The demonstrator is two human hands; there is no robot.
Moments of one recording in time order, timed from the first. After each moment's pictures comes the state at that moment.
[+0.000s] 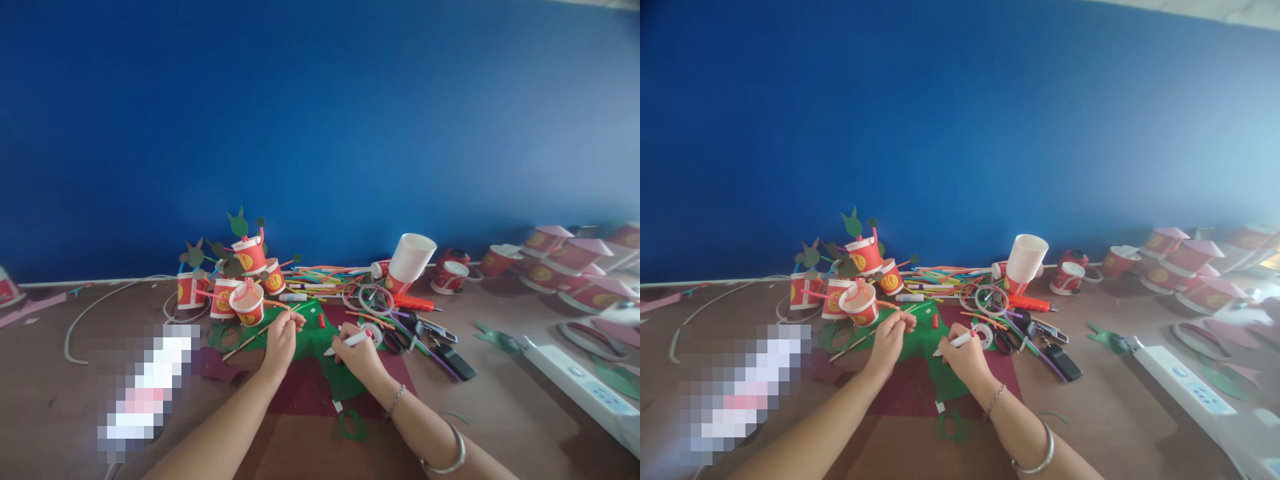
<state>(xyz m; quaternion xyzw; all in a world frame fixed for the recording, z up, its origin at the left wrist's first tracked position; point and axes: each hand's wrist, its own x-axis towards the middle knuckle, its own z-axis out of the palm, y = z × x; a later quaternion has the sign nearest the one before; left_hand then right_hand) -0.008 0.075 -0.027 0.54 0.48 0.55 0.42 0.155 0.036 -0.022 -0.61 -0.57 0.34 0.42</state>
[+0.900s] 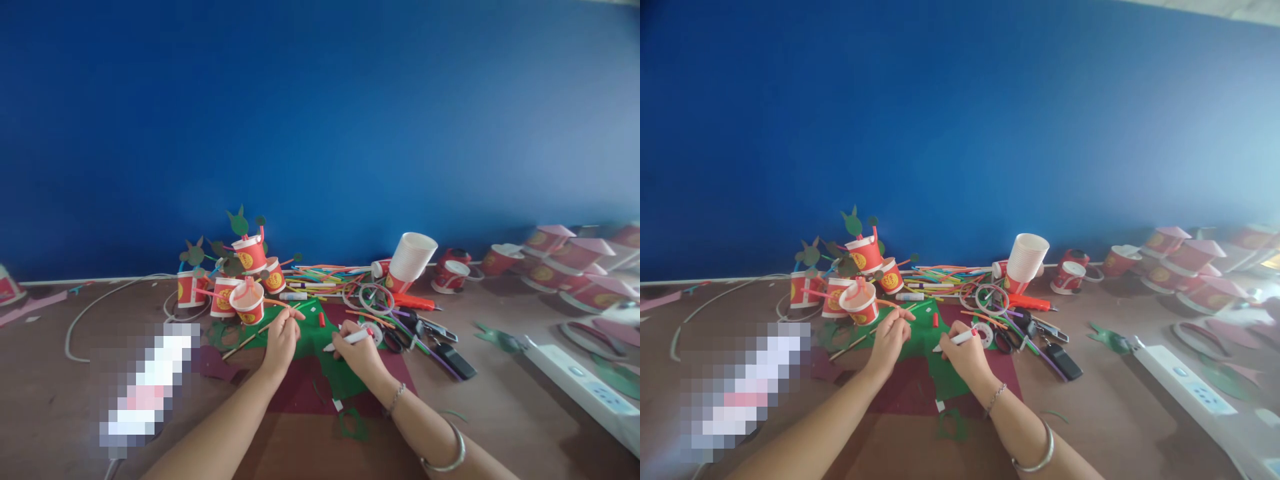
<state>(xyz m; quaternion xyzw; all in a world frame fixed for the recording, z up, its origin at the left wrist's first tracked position) -0.006 0.071 -0.024 0.51 0.47 0.55 0.47 0.155 0.037 -0.021 -0.61 -0.57 0.34 0.43</state>
